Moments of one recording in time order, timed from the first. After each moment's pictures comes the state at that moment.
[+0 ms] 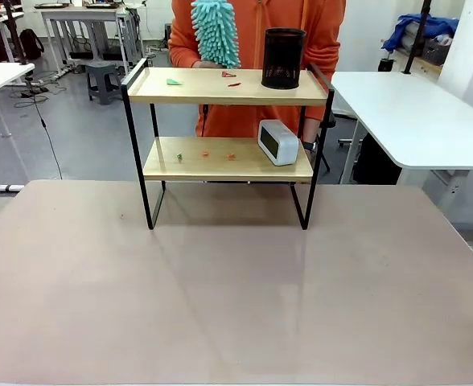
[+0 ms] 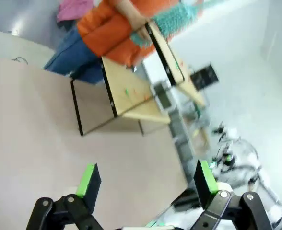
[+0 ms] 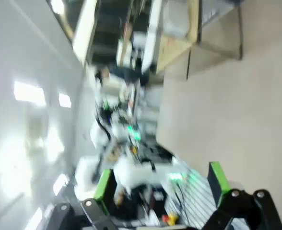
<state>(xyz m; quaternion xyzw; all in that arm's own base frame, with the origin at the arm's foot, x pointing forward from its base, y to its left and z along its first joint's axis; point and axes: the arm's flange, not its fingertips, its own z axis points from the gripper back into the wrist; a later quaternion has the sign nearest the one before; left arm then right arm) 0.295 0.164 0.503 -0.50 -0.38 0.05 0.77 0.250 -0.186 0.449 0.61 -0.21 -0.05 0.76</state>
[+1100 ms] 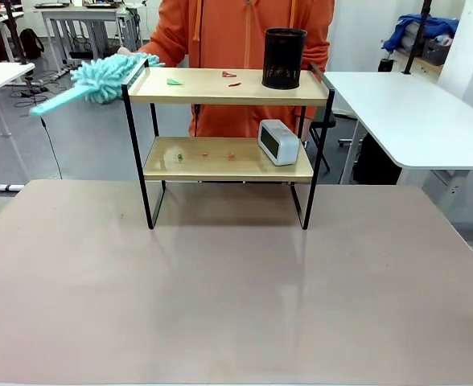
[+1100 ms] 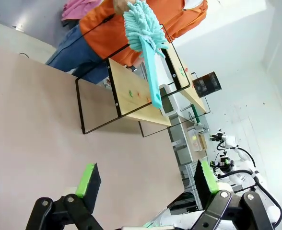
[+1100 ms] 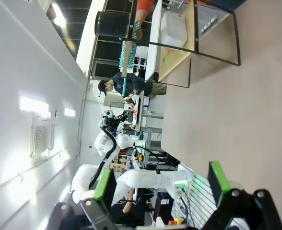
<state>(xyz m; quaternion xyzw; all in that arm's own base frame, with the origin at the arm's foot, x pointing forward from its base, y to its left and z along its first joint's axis) 0.292 0.163 0.501 -0.50 -0.37 0.06 0.78 0.249 -0.184 0.449 0.61 -0.21 -0.06 0.76</state>
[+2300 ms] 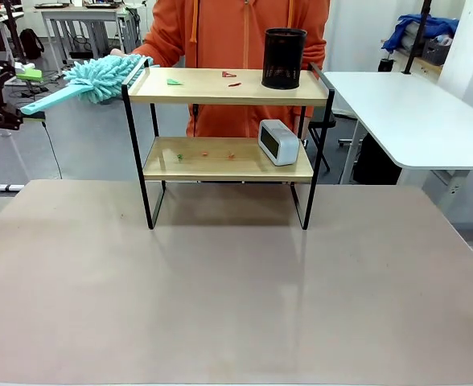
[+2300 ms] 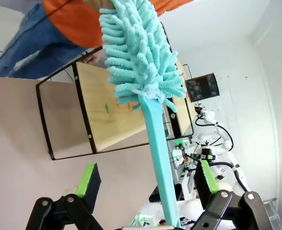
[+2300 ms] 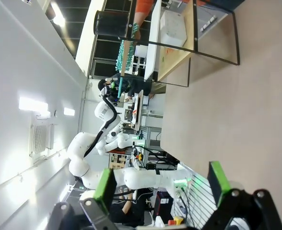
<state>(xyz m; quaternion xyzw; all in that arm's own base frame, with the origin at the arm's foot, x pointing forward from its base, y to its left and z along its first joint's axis) 0.490 0.095 0.506 -0.57 -0.25 0.00 0.78 0.251 -0.184 0.449 0.61 -0.21 -0.06 0.76</state>
